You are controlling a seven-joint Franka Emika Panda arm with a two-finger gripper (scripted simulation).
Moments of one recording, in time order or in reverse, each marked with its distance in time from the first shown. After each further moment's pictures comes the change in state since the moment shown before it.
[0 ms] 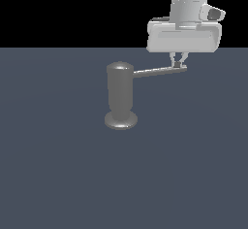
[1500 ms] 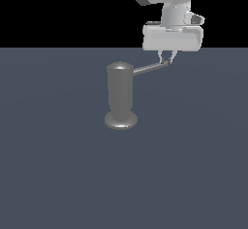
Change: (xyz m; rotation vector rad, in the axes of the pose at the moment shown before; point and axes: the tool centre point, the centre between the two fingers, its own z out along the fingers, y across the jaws) arm 0.082 -0.014 0.002 0.004 -0.005 0.001
